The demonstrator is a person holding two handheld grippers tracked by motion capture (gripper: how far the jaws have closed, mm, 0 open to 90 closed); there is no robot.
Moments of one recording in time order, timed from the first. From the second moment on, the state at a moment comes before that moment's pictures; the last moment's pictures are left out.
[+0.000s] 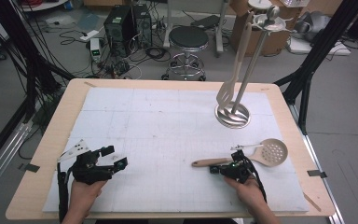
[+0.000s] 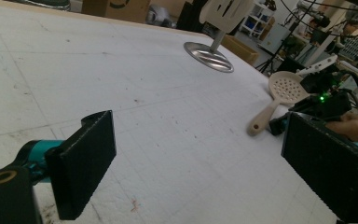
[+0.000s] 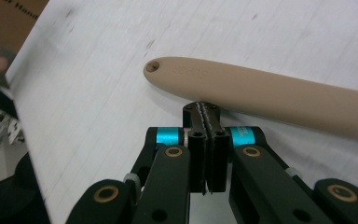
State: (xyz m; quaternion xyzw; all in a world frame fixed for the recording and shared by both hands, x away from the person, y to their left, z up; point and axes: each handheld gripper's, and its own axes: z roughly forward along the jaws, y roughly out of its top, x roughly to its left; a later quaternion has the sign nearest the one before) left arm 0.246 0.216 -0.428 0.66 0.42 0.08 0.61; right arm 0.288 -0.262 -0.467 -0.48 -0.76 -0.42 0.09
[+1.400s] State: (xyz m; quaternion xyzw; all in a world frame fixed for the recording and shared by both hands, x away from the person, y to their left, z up) left arm 0.246 0.221 -0.431 0.66 0.42 0.08 0.62; right arm 0.350 -0.341 -0.450 -0.65 -0.66 -0.37 -0.03
